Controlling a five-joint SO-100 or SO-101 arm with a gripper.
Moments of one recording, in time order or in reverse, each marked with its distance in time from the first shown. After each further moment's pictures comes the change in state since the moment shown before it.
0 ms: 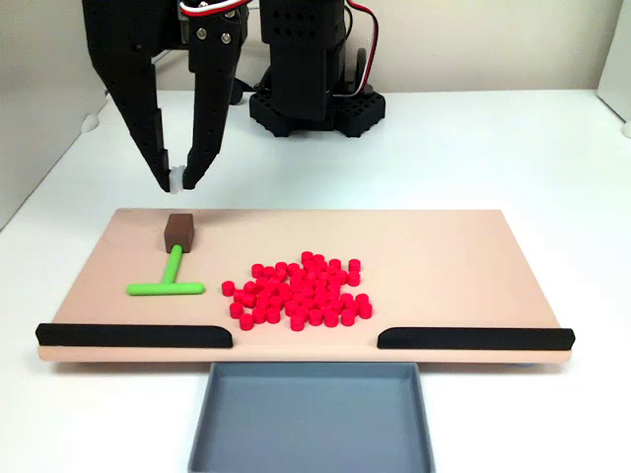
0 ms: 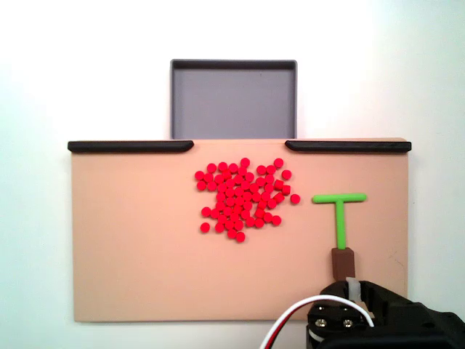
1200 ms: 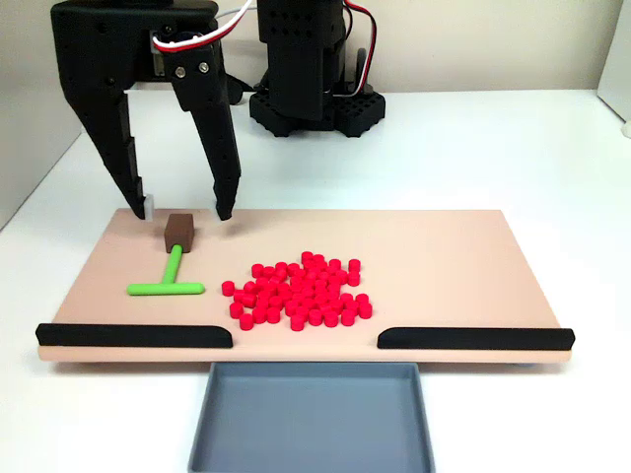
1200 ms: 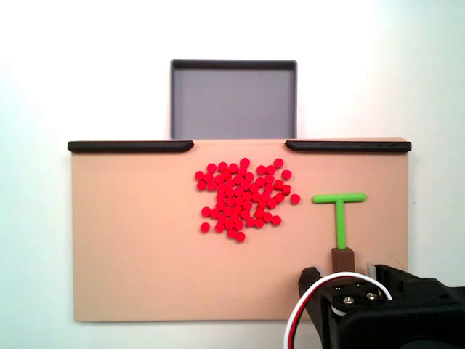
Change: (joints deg) arm 2.7 -6.2 -2.2 -4.0 -4.7
